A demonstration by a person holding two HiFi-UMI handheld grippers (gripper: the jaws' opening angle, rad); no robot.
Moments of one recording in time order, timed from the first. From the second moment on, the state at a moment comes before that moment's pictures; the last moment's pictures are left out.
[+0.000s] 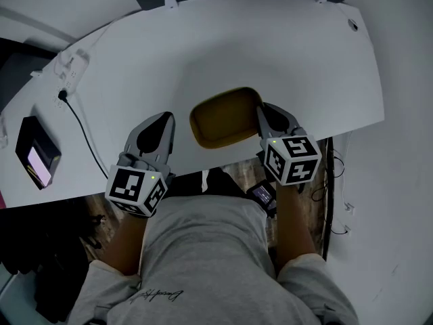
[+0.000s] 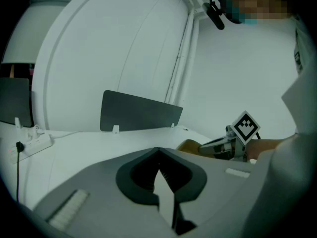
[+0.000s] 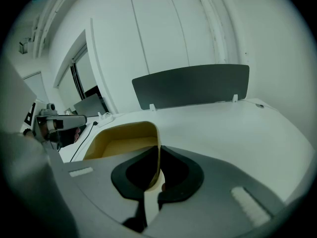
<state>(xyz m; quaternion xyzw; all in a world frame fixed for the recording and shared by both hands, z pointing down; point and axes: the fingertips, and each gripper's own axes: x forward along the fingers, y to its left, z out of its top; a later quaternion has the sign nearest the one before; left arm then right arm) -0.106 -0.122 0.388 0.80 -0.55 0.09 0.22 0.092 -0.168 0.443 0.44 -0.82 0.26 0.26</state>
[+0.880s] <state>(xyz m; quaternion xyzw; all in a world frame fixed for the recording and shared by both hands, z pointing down) -0.098 -0.104 0.353 0.81 -0.55 0.08 0.19 0.098 -0.153 0.390 0.44 -0.84 0.24 0.23</state>
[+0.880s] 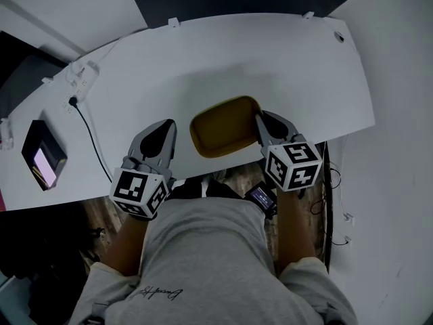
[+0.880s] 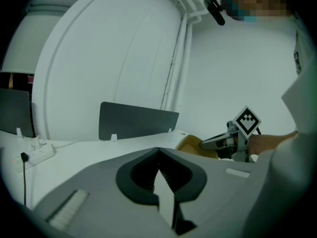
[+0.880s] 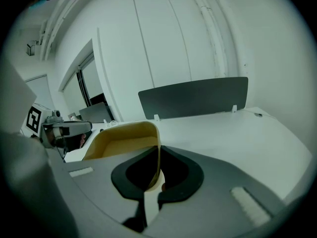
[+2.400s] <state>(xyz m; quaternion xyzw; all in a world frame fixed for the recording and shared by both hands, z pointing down) -0.089 -0.095 0.328 0.81 -0.56 0.07 0.17 0.098 -0.136 0.372 0.42 -0.85 0.26 0.20</state>
